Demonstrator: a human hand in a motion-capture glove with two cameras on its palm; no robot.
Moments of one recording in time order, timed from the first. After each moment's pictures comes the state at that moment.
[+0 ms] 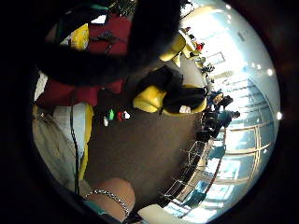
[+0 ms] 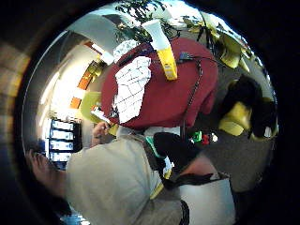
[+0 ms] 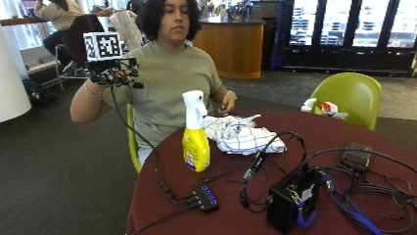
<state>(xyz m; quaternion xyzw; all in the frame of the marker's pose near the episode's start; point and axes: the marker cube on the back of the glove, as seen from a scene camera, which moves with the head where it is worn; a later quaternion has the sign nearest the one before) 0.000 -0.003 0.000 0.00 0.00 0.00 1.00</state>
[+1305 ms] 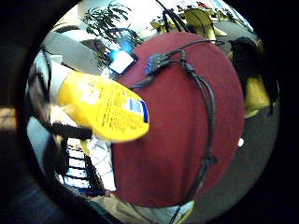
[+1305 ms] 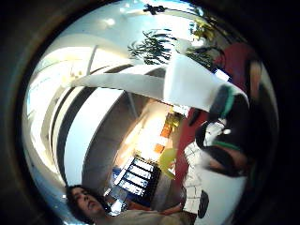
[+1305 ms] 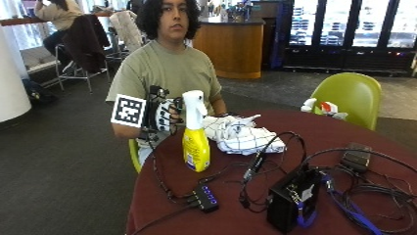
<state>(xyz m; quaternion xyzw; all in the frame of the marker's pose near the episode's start) -0.065 -0.188 0.126 0.22 -0.52 0.10 0.82</state>
